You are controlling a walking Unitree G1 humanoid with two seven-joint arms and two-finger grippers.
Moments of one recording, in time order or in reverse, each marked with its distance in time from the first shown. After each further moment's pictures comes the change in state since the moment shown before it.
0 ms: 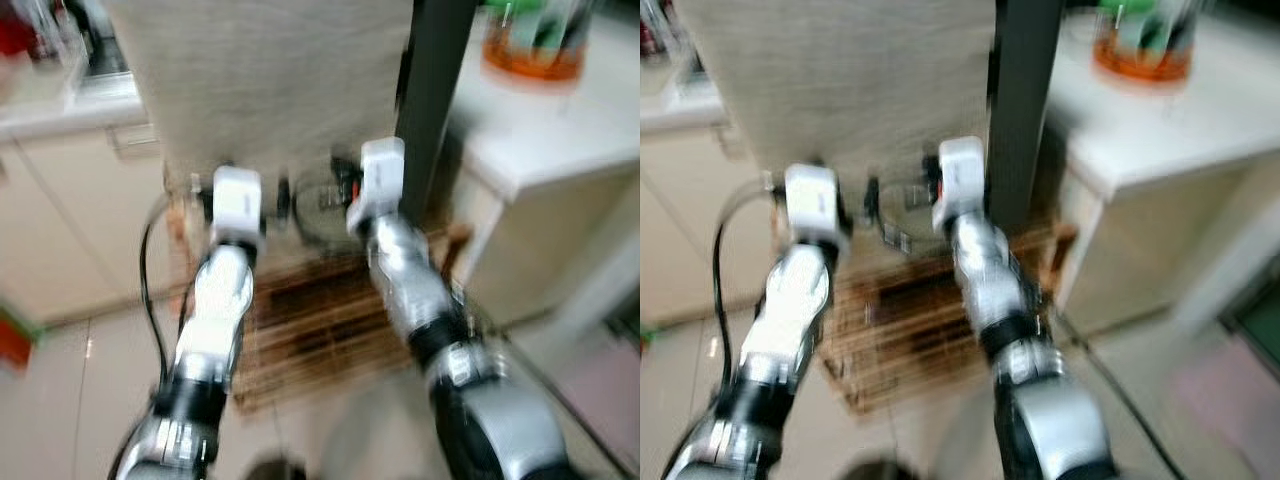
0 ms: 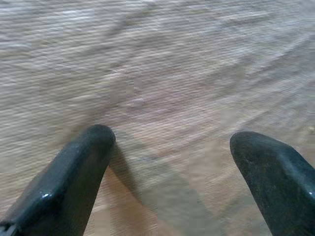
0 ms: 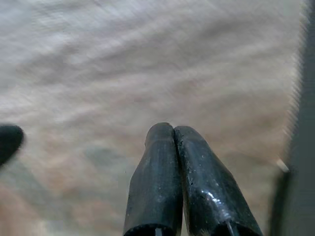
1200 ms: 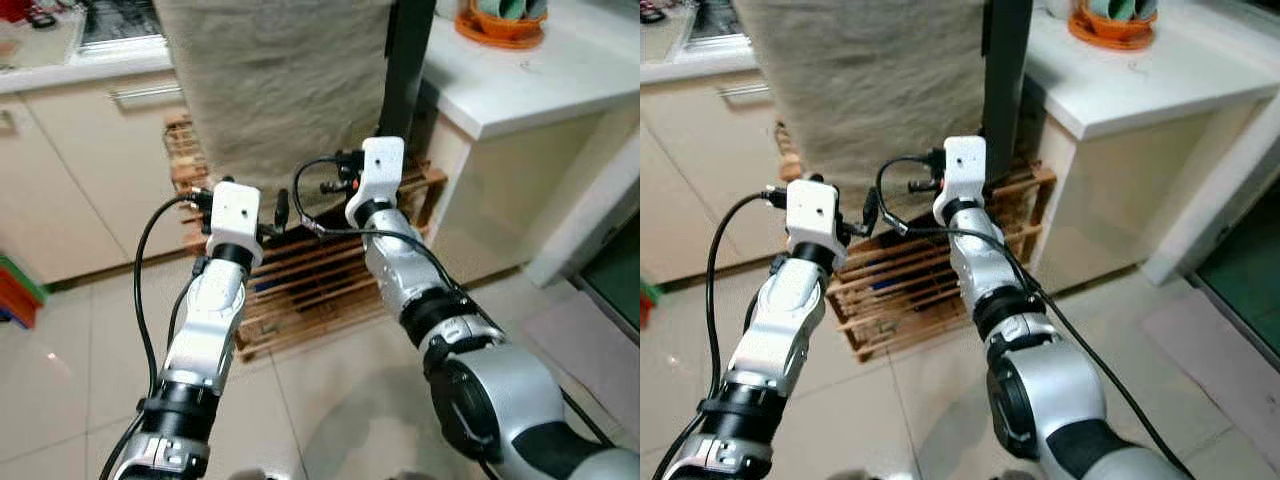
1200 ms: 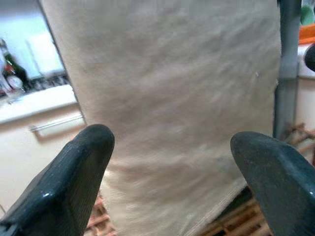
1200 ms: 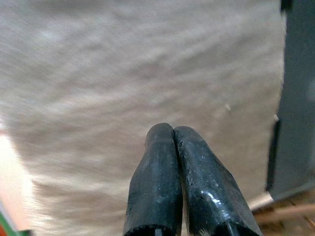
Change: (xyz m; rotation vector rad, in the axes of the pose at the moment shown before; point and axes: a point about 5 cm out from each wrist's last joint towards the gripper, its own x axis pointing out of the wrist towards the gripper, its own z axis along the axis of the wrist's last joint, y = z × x) left arm -0.008 0.013 -0.012 -0.003 0.086 -0.024; right arm 0.029 0.002 0.016 0.026 0.038 -0.035
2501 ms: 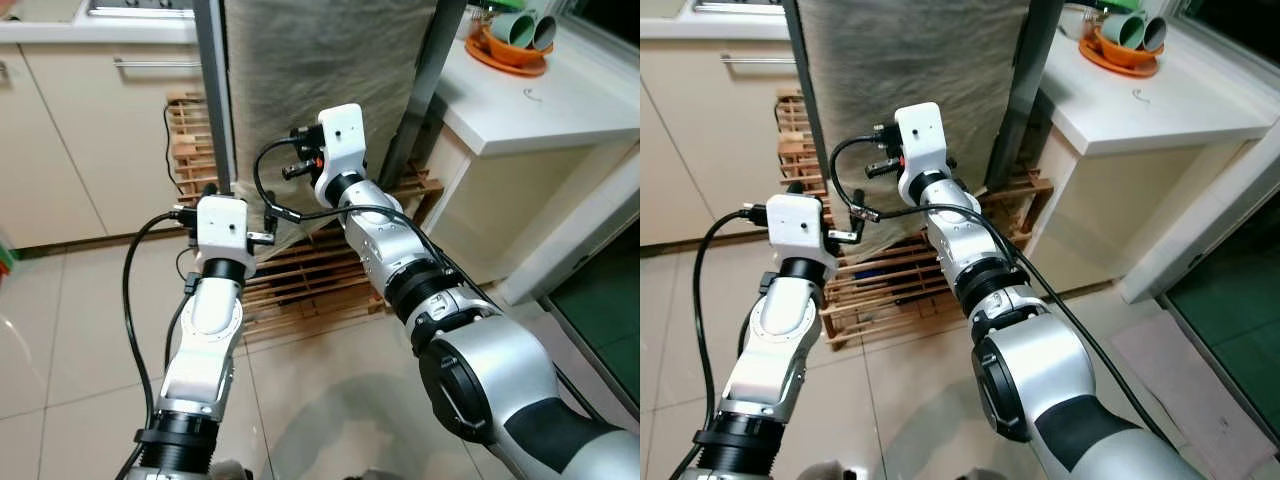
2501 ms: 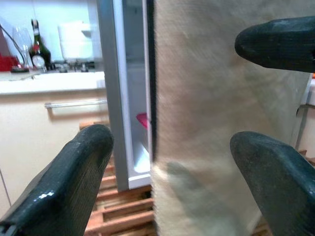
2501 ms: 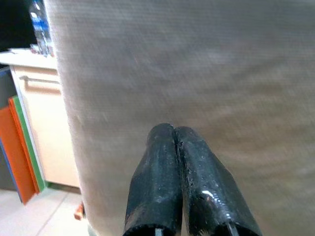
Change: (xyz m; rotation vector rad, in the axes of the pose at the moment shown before) left arm -0.021 -0.009 0.006 -0.030 -0.061 0.059; right arm 0.018 0.037 0.029 -0.055 0.001 0.216
